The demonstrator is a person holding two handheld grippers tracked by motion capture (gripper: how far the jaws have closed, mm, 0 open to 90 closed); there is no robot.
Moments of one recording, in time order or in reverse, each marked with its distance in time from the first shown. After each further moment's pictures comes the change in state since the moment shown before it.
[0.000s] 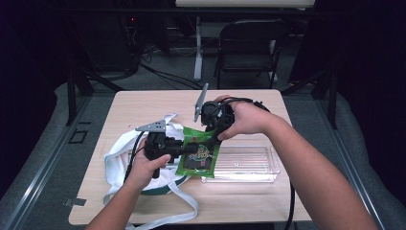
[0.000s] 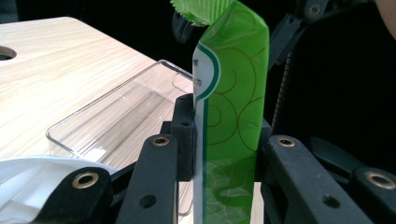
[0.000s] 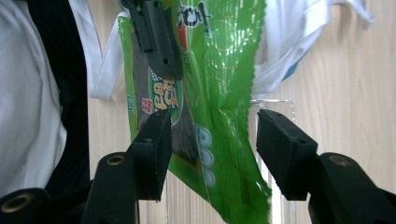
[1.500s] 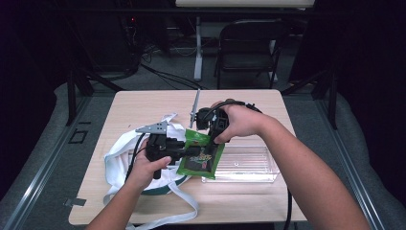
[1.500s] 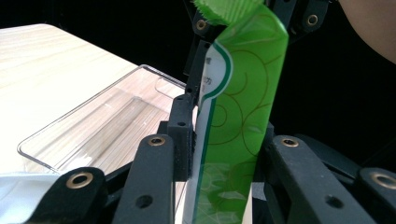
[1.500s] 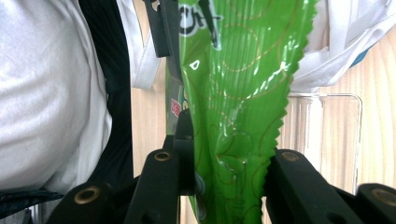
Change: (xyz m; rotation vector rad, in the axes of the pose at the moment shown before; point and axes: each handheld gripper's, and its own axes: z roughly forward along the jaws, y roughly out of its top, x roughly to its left) left arm -0.004 0.000 0.003 -0.007 -0.065 0.035; right arm 0.001 0.006 0.017 0.071 0.179 0.032
